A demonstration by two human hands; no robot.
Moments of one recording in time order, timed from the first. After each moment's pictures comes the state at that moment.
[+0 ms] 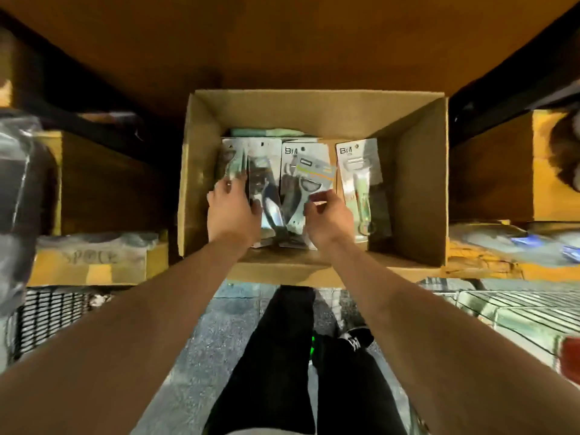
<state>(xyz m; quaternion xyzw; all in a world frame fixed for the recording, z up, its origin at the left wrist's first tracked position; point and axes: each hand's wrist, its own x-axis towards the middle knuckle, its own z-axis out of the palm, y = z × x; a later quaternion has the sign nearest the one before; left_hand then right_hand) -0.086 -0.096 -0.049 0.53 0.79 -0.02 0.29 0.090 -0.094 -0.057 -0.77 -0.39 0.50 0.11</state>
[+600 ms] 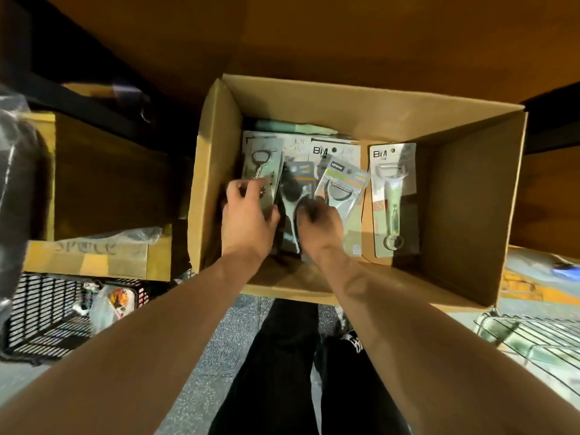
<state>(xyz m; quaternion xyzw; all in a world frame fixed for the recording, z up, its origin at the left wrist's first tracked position) -0.112 -0.090 -0.084 0.50 0.80 0.06 0.34 0.019 -0.079 -0.128 -0.77 -0.41 0.49 0.06</state>
